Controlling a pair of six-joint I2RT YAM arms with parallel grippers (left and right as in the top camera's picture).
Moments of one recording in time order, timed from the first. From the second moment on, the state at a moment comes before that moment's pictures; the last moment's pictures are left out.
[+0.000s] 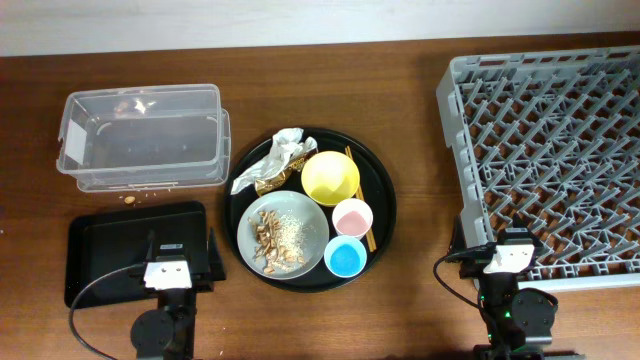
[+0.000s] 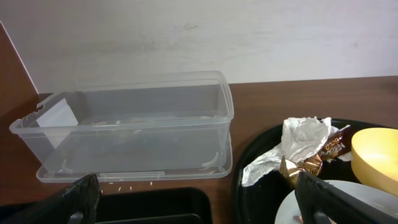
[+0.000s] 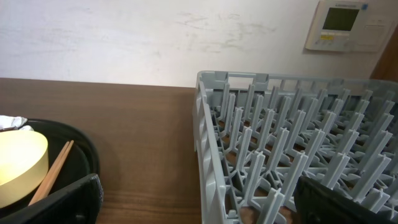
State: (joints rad) left arm 0.01 0.01 0.02 -0.08 -0.03 0.05; right arm -0.04 0.01 0.01 -0.08 0.00 -0.06
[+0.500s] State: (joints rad) left arm 0.02 0.01 0.01 0.27 0.77 -0.32; right arm -0.04 0.01 0.01 -0.08 0.00 -0.06
